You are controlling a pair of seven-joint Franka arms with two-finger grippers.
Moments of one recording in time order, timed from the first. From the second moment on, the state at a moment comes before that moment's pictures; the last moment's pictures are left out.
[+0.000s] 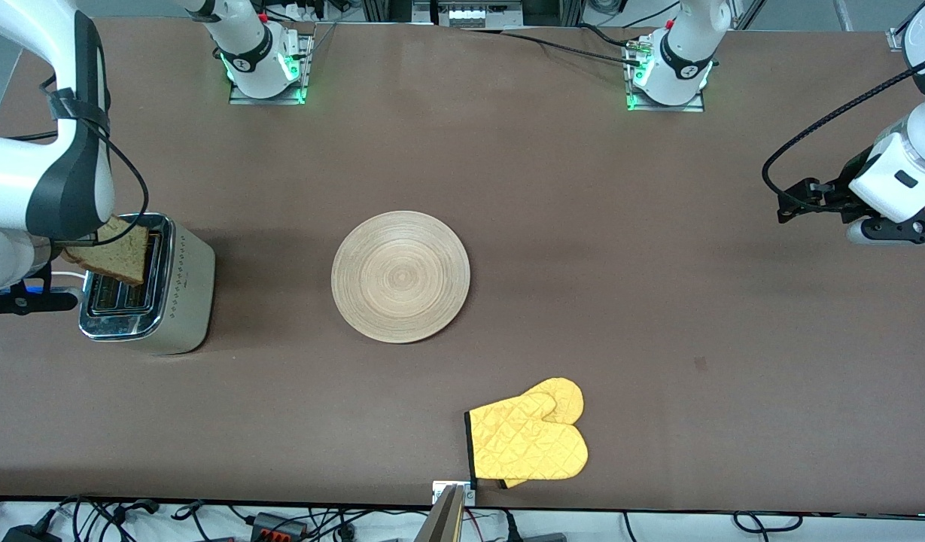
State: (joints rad) left arm 0.21 0.04 -0.22 -1.71 0.03 1.69 -0.02; right arm 0.21 0.53 -0.29 -1.23 -0.29 1.28 -0.13
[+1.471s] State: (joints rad) left arm 0.12 0.01 -0.16 -1.71 0.03 1.63 -0.07; right arm 0.21 0.55 -0.29 -1.23 -0.29 1.37 -0.07
